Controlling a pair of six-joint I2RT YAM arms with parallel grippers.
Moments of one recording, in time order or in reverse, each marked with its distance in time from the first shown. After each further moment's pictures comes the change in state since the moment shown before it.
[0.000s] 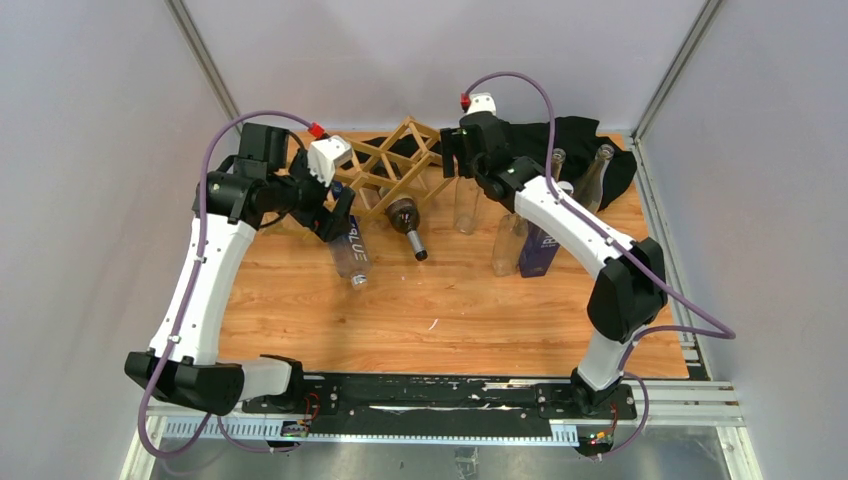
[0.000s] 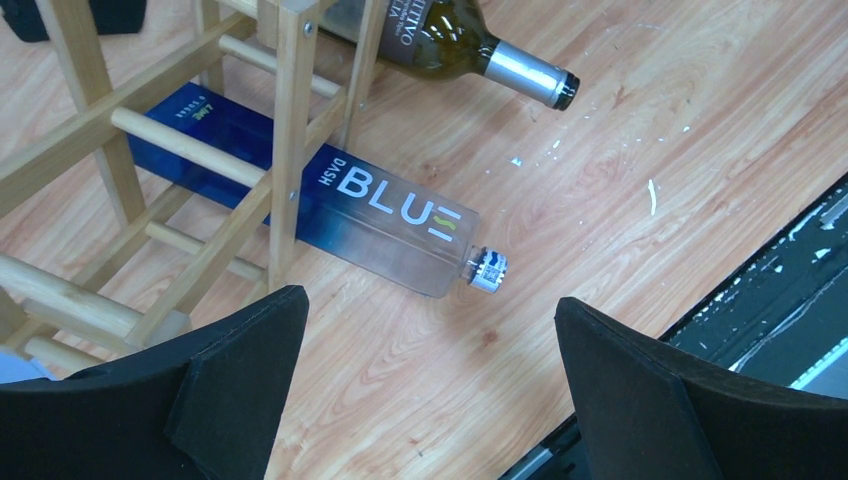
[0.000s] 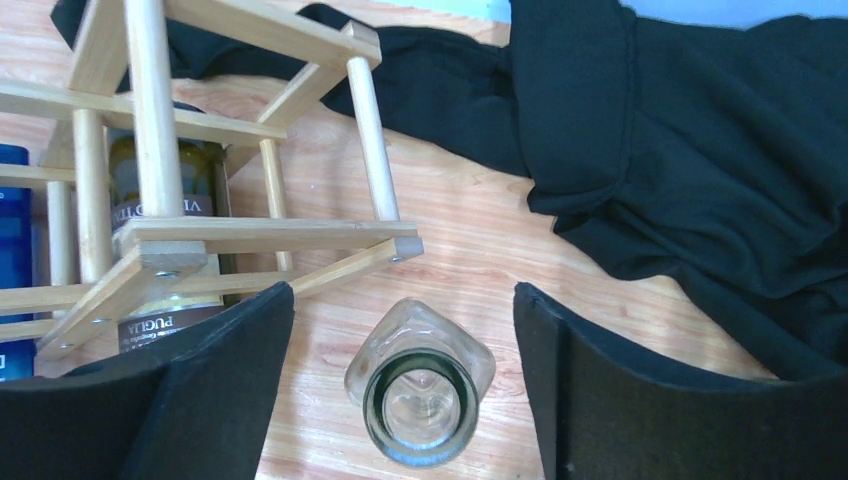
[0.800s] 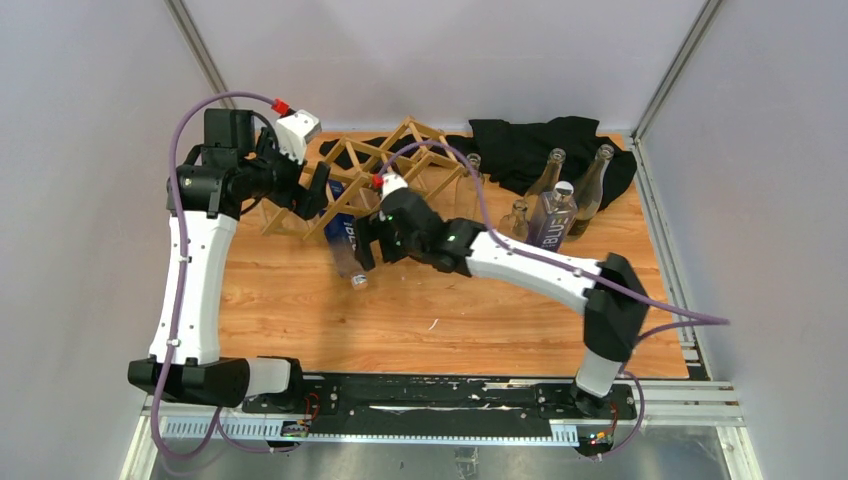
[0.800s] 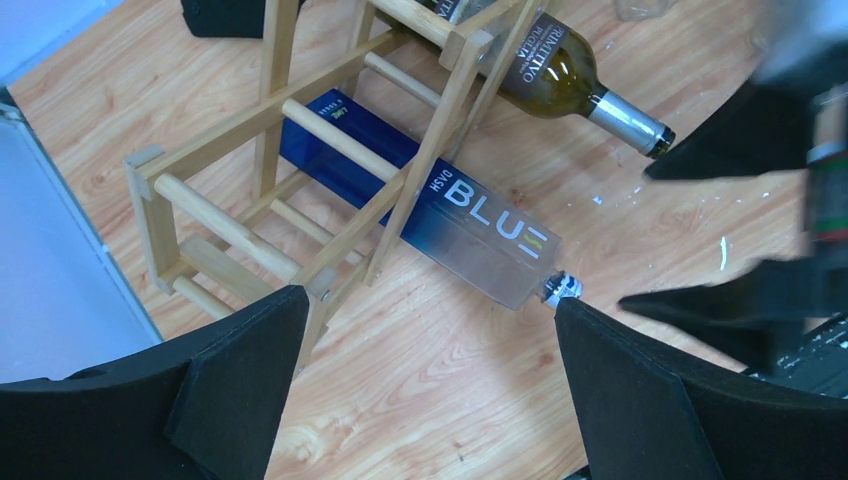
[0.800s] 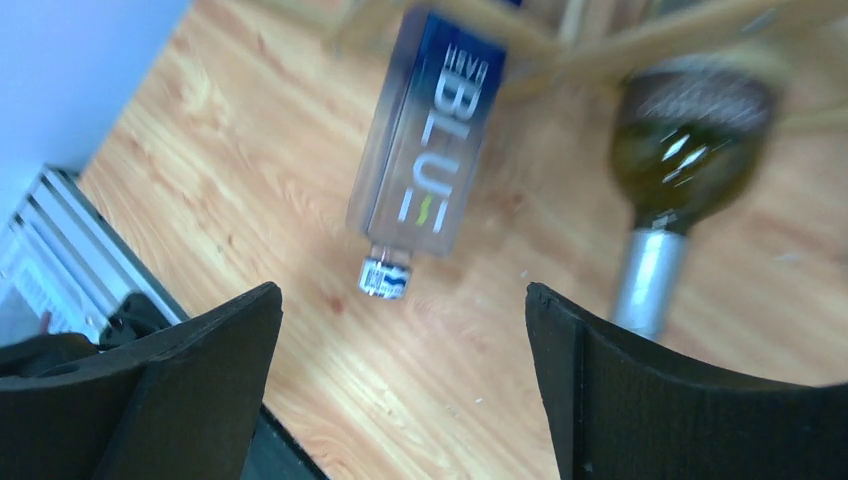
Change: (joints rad) left arm 0.137 0.026 0.135 0.000 -0.044 0.004; right arm 0.419 -0.085 -0.129 0.027 -0.245 0.229
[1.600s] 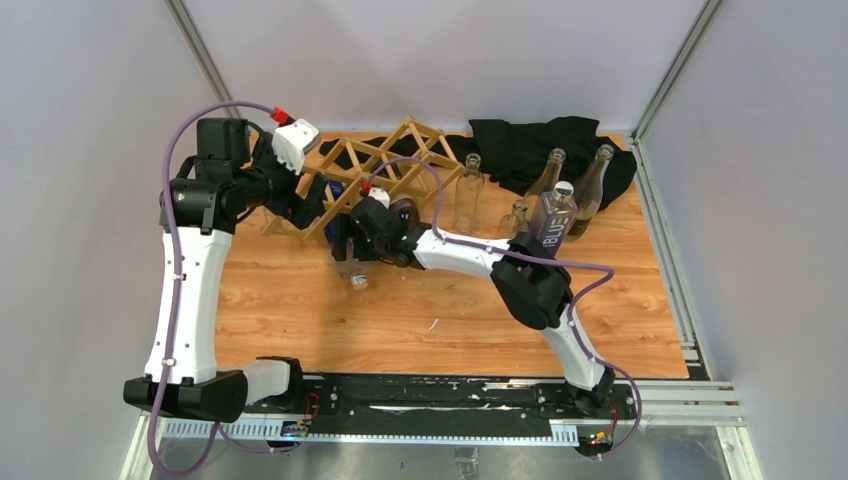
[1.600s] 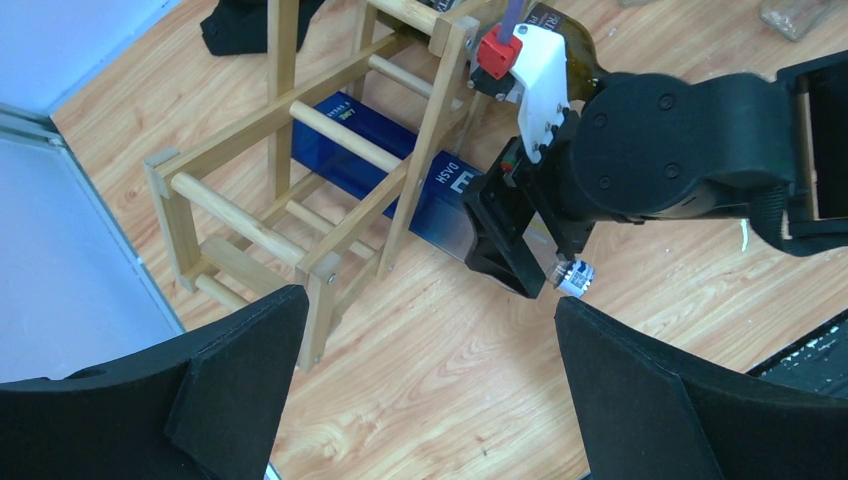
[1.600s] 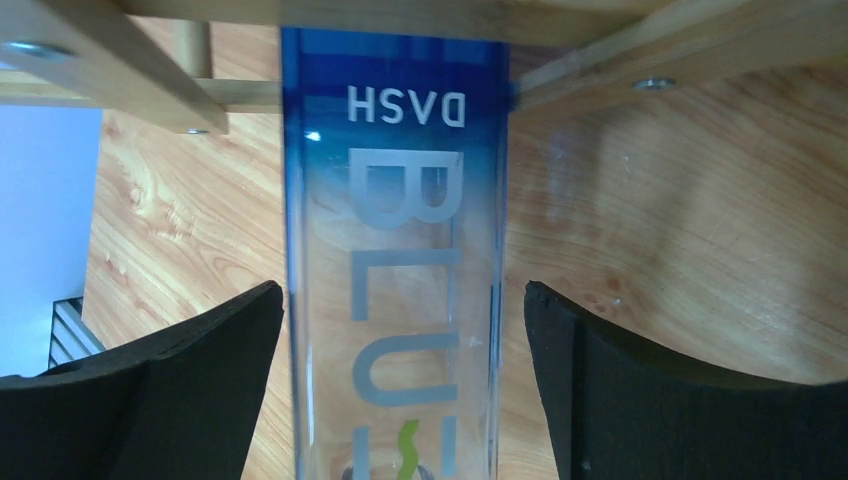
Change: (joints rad) left arm 0.000 -0.072 -0.040 0.000 0.002 0.071; right arm -0.026 0.500 0.204 0.172 -0.050 0.334
